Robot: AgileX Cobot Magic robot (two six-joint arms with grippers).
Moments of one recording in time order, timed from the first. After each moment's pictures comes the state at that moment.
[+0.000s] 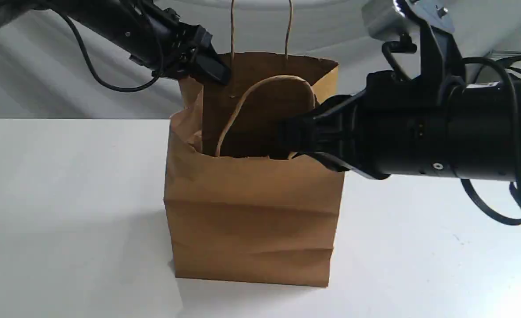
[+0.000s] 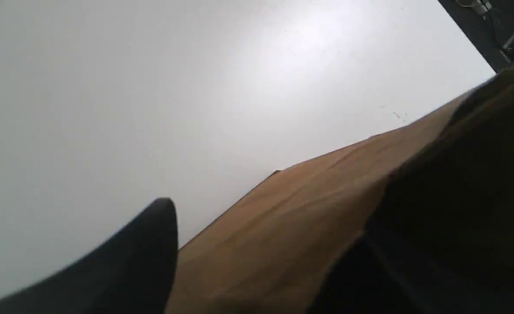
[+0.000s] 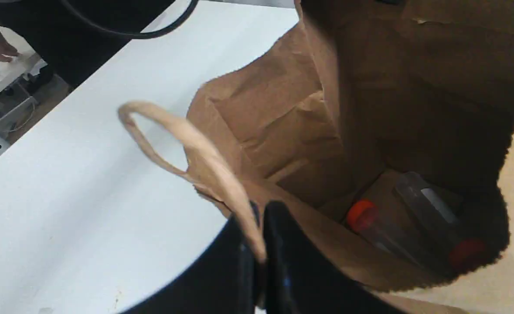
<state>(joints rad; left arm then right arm) -0.16 2.23 -2.17 -0.77 1.23 0.54 0.53 1.29 -0.91 1.16 0.36 -0.83</state>
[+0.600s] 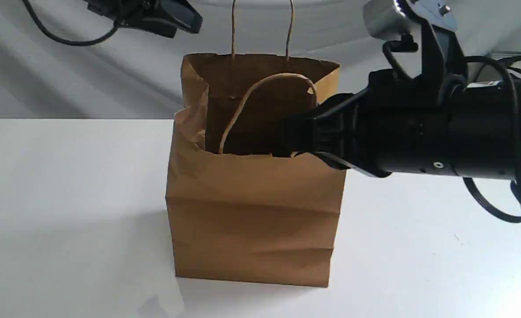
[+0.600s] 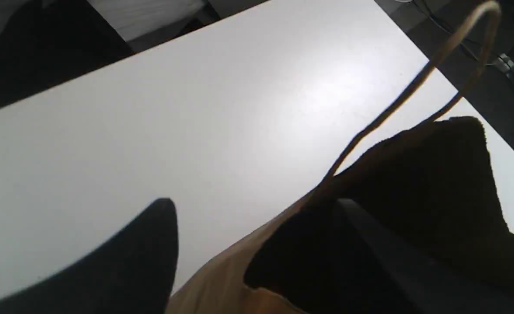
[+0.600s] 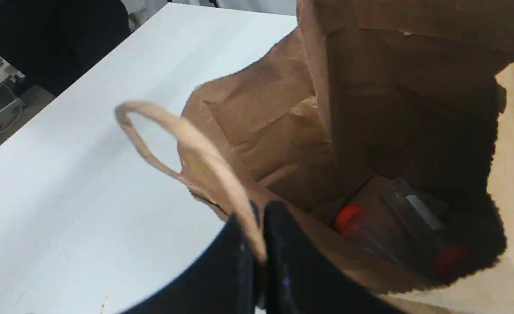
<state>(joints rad) -0.09 2.07 -2.17 -0.76 1.23 0.51 0.53 1.29 -0.91 1.14 0.35 -0.83</state>
